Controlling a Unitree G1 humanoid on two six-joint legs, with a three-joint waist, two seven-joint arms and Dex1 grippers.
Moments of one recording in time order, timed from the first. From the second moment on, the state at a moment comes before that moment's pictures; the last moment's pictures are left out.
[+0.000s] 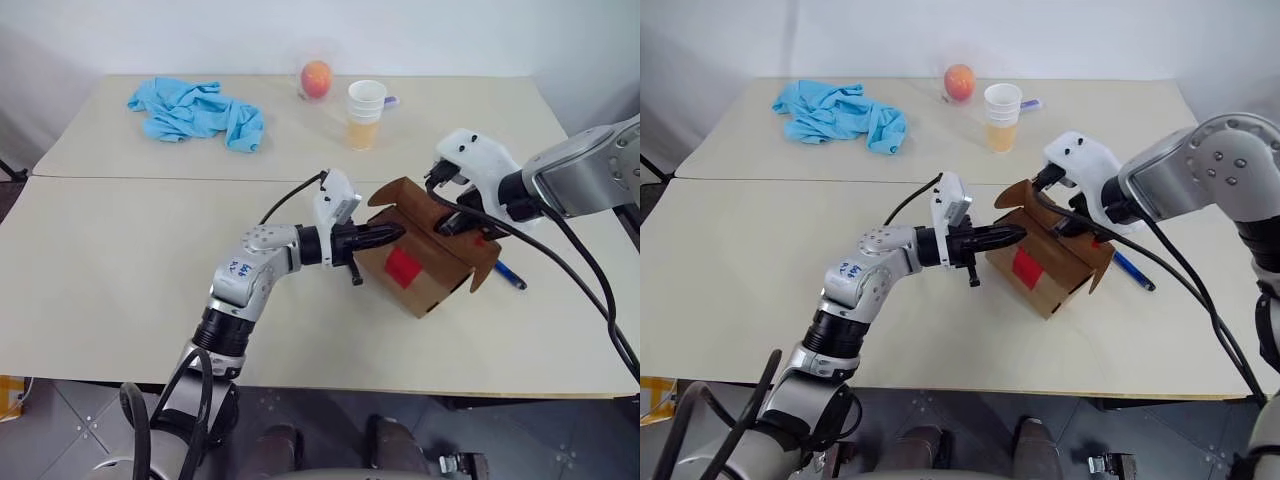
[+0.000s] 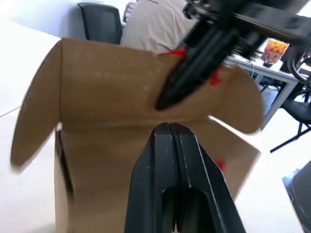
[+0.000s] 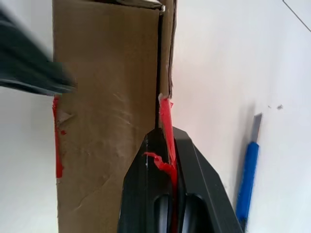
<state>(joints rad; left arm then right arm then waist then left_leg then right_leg) -0.77 0.13 -0.17 0.09 -0.34 0.55 -0.80 -1.34 -1.05 0.51 -0.09 1.30 1.61 0.09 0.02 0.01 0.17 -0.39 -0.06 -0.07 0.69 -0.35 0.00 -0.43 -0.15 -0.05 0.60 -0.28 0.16</state>
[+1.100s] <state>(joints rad) -0.62 0.19 -0.22 0.05 -0.30 0.50 -0.79 -1.26 -1.10 0.47 0.08 1.15 1.60 0.14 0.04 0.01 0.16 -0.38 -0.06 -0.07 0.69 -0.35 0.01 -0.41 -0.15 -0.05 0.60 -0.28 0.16</state>
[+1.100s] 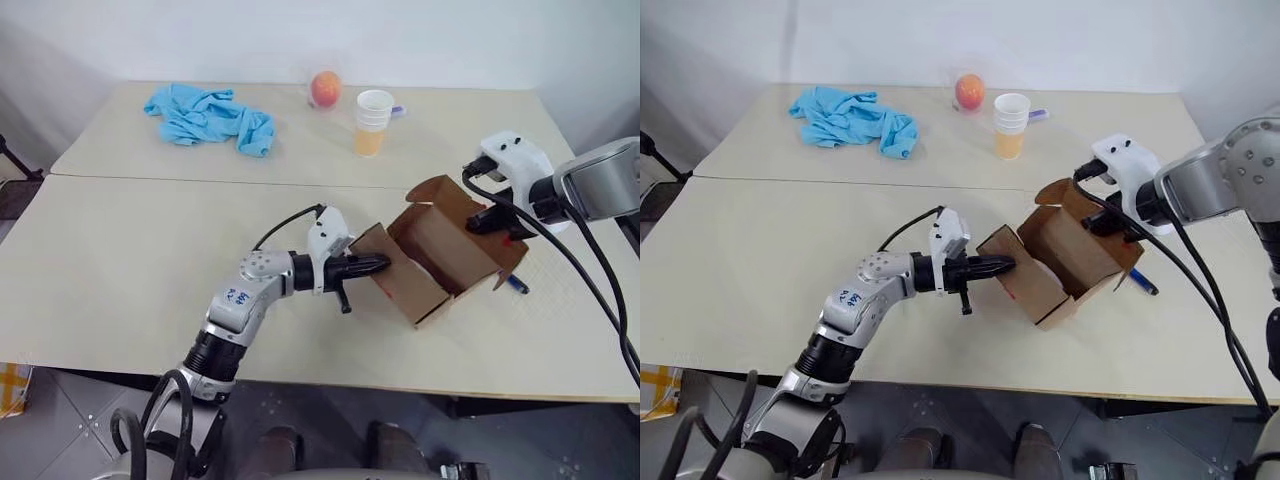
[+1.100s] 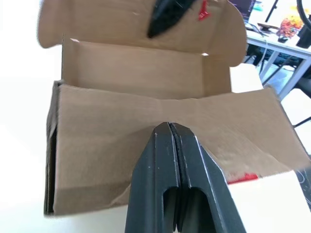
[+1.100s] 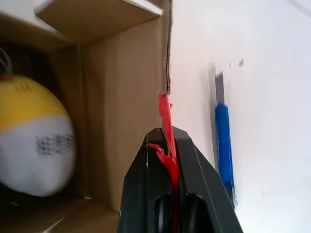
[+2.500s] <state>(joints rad) -0.36 0.62 0.08 -0.09 -0.43 0.67 -0.89 -0.44 -1.24 -0.19 -0.26 1.05 1.13 0.58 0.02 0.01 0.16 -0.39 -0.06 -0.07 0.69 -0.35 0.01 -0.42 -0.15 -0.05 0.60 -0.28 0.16</state>
